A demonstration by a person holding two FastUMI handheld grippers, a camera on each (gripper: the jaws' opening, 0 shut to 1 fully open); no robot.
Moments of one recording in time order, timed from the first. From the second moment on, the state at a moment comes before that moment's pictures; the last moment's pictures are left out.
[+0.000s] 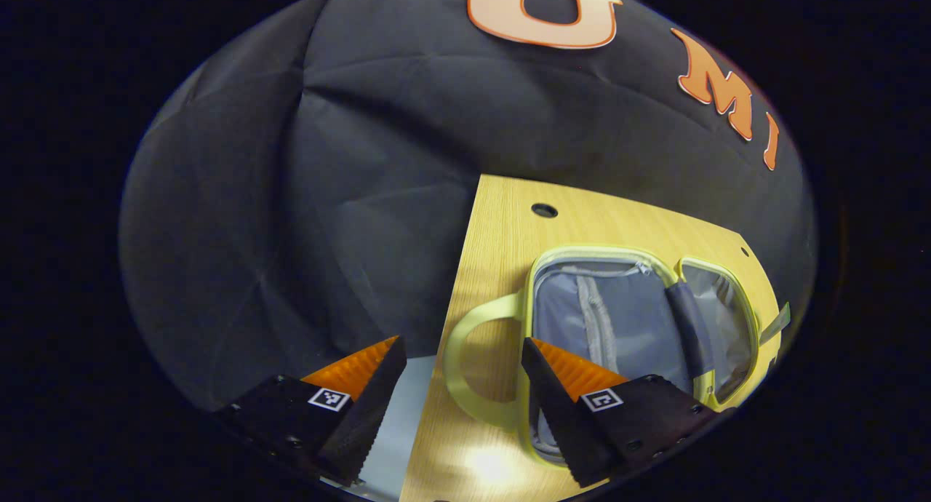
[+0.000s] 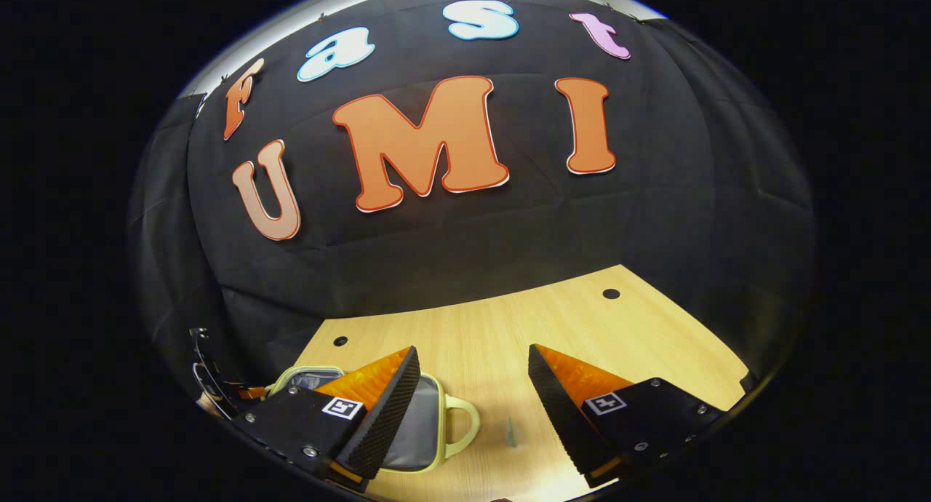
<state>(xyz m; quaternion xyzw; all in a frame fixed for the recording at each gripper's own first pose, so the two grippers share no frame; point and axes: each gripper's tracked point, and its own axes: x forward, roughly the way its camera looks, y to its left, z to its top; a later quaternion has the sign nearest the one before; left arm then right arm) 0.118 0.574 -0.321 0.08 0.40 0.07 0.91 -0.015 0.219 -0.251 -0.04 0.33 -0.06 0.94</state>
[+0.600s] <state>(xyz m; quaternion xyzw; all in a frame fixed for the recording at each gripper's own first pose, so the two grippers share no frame) 0.137 0.320 -0.176 0.13 0.24 -0.03 0.96 -0.028 0.169 -0.253 -0.08 0.34 -0.04 0.94</state>
